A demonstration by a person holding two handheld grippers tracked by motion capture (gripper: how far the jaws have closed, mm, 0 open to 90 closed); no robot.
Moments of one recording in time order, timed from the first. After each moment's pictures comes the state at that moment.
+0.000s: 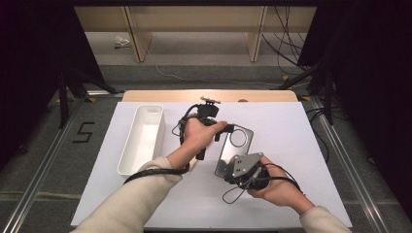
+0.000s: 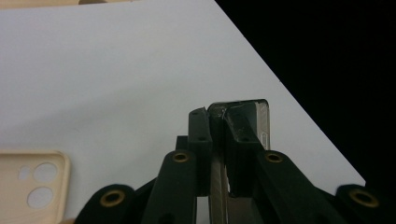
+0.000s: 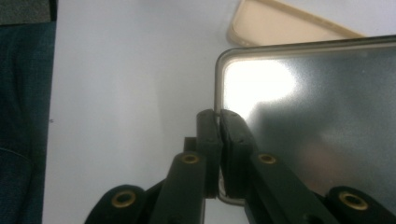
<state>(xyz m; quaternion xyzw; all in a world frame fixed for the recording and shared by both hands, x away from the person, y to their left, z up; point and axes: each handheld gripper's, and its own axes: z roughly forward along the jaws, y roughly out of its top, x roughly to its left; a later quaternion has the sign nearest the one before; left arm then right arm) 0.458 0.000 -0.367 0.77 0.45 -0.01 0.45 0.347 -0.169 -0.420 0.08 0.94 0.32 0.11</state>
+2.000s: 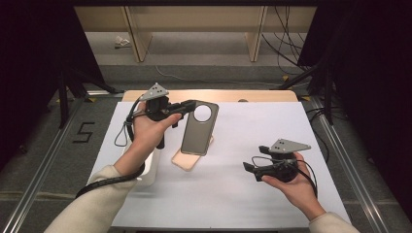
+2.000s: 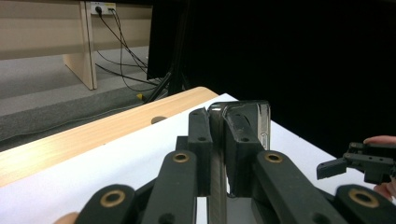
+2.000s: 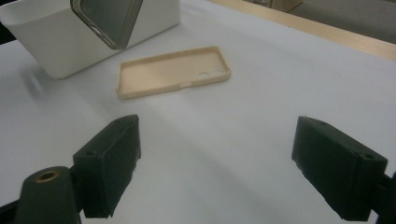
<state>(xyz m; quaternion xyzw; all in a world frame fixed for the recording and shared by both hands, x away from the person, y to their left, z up) 0.436 0.120 -0.323 0.71 0.36 0.14 0.59 0.356 -0.237 -0.415 0.34 0.80 0.46 0.16</state>
